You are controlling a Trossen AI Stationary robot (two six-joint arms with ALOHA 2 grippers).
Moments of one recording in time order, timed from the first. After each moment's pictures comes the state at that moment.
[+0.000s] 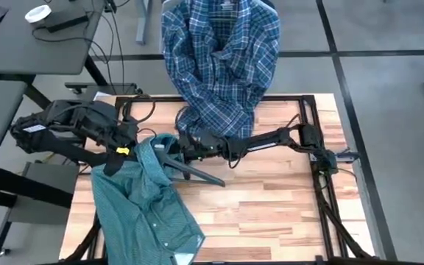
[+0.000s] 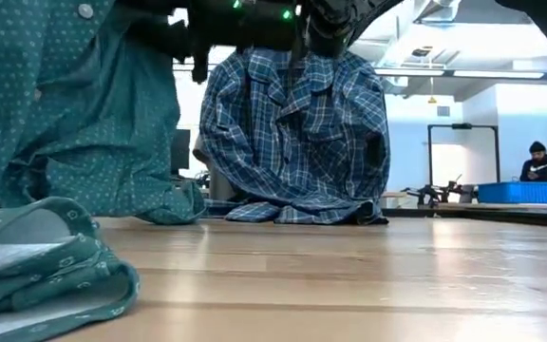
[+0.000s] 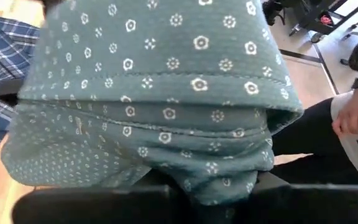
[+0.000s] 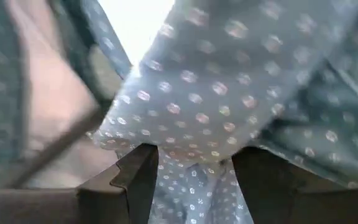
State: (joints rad) left arm -0.07 0.98 1.51 -1.14 0.21 -0.25; right arm -0.02 2.13 1.57 0.58 -0.19 0.26
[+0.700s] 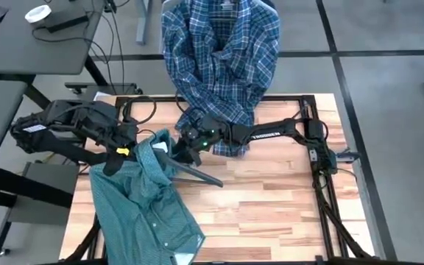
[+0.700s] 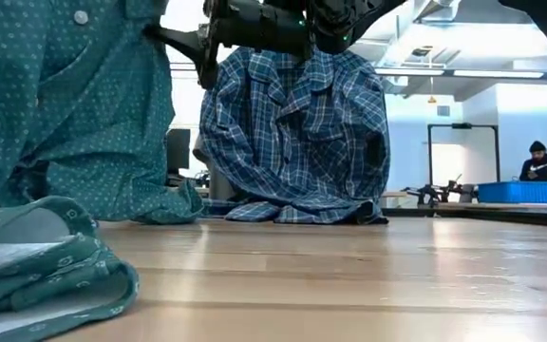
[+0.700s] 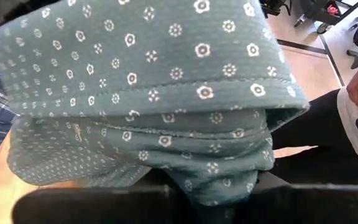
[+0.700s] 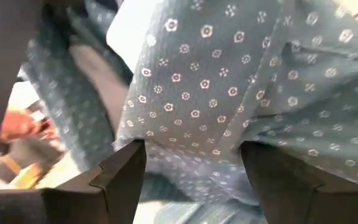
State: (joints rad) left arm -0.07 0.98 1.51 -1.17 0.21 -0.23; right arm -0.12 2.09 1.57 0.49 -0.60 0.65
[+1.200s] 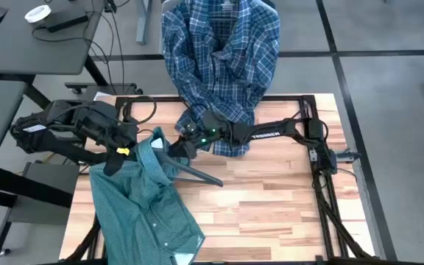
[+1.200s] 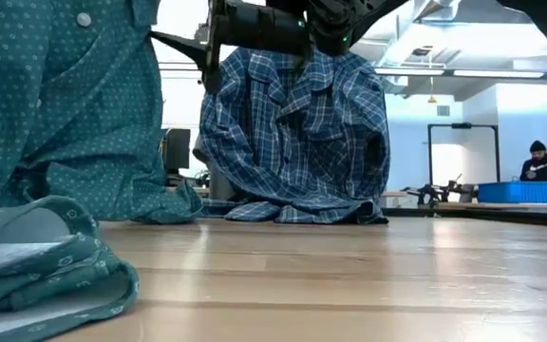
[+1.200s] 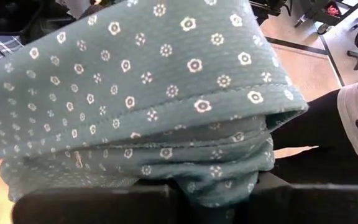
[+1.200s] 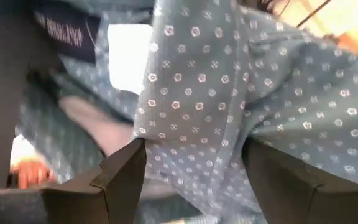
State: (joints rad) left arm -0.07 0.98 1.51 -1.17 0.21 -0.23; right arm -0.10 2.09 1.57 0.56 -0.42 0.89
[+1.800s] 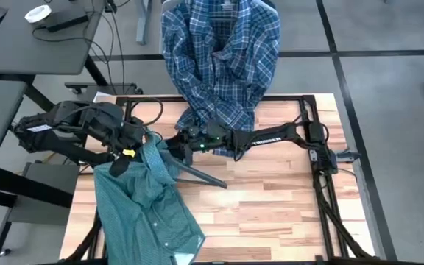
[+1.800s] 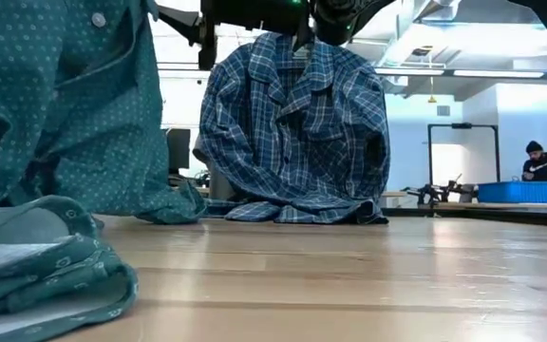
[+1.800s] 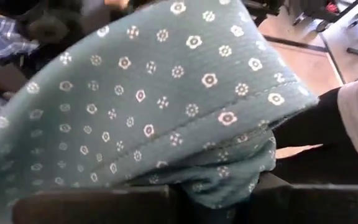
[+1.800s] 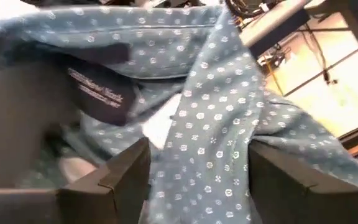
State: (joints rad) left arm -0.07 1.03 1.50 -1.08 0.20 -0.21; right arm -0.05 2.09 1.57 0.67 -0.20 0.67
